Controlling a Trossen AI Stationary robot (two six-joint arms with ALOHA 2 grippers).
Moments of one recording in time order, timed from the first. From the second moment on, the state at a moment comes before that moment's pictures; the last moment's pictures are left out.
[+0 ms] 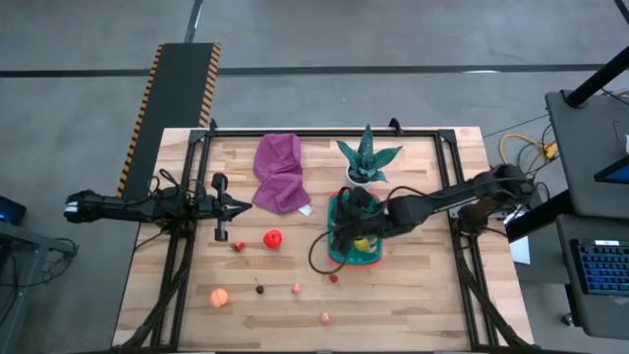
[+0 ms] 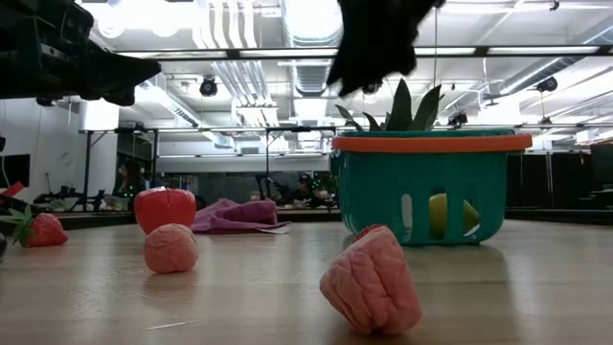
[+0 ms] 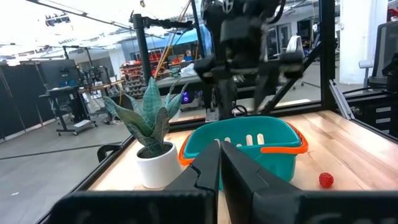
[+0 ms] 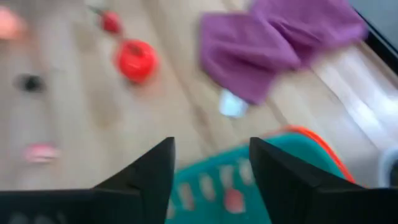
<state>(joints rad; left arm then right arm) -0.05 0.25 0.03 0.27 -0.11 0.19 0.25 1.64 1.28 -0.51 0.43 0.45</state>
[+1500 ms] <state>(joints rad) -0.05 0.25 0.03 0.27 -0.11 0.19 0.55 1.84 1.30 -0.32 0.29 0.53</state>
